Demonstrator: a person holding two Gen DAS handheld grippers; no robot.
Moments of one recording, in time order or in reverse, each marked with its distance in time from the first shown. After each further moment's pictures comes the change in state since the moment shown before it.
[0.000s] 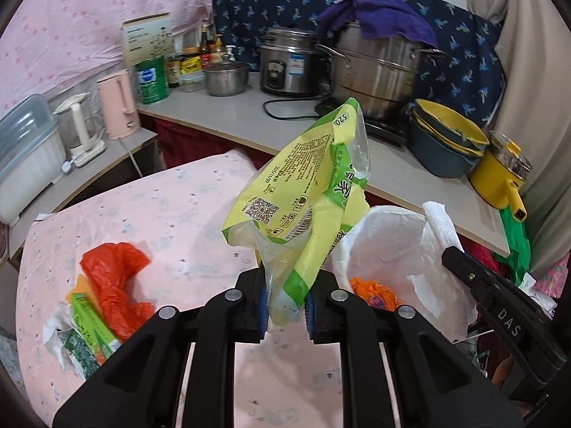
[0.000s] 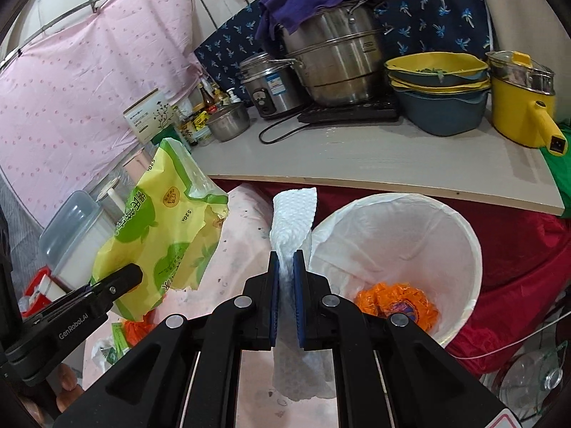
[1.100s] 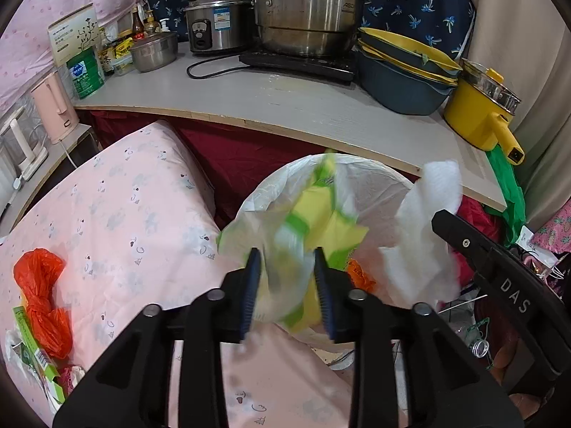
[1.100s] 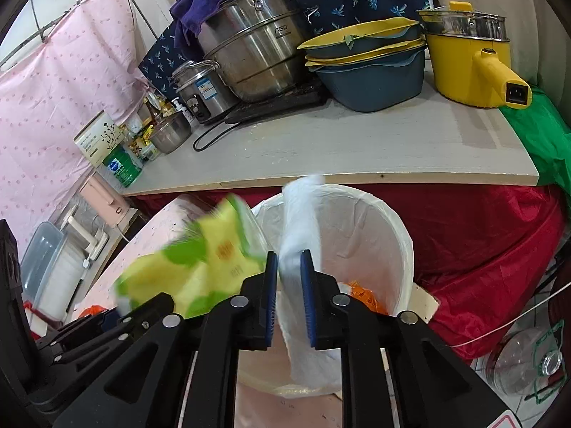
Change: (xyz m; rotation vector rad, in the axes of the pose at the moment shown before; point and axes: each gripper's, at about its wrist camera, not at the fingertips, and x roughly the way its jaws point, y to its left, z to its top) left arm 0.086 -0.103 -0.020 0.134 0.149 -0.071; right arm 0.028 -0.101 0.002 0.128 0.008 -0.099
